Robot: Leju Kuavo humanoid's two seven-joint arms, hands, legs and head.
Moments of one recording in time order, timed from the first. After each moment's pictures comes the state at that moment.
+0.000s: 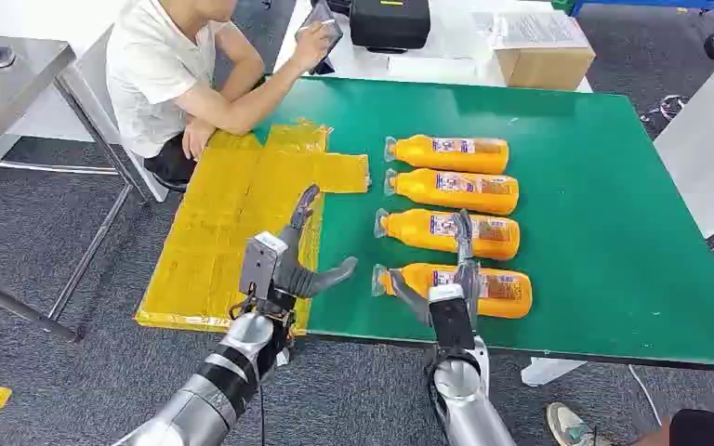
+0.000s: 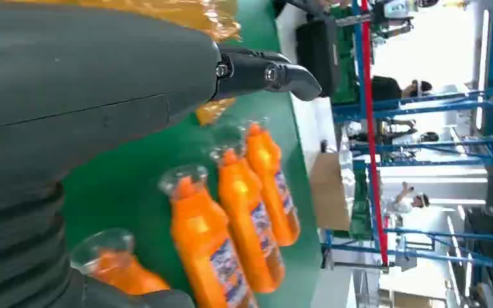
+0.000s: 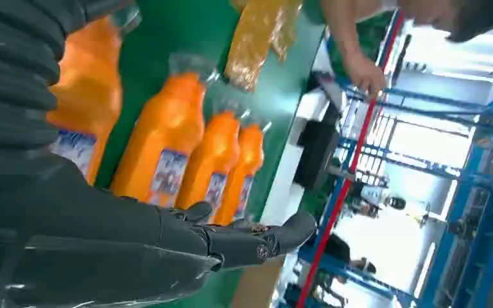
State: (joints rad) left arm -0.50 -0.30 -0.31 -0.73 0.17 0.18 -0.58; right arm -0.19 0.20 0.27 -1.15 0.25 -0.53 -0.67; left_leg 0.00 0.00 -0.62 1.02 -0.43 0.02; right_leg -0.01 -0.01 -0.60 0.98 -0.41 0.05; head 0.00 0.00
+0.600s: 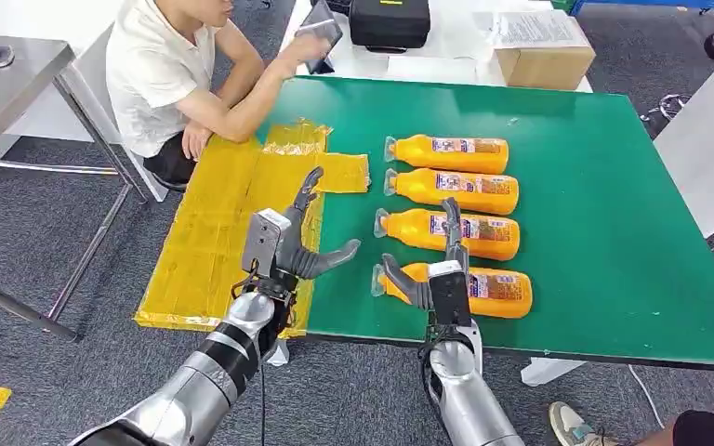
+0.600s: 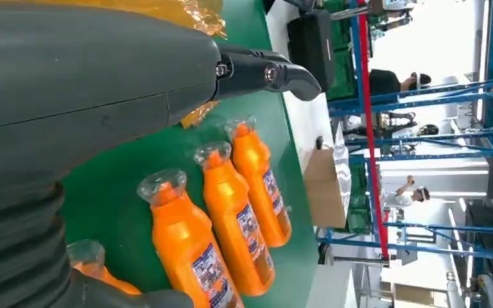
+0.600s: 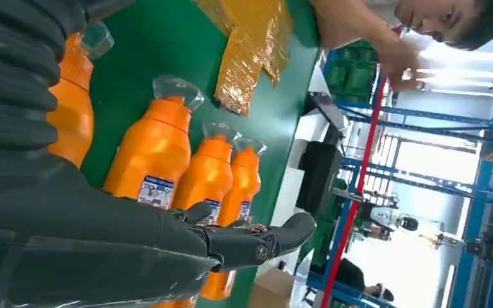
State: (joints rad) left arm -0.57 -0.30 -0.31 -0.67 0.19 0.17 -0.57; right arm -0.27 0.20 0.28 -1.08 0.17 -0.48 -0.65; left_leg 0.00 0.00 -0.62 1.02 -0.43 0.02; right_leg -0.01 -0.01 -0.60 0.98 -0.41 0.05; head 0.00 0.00
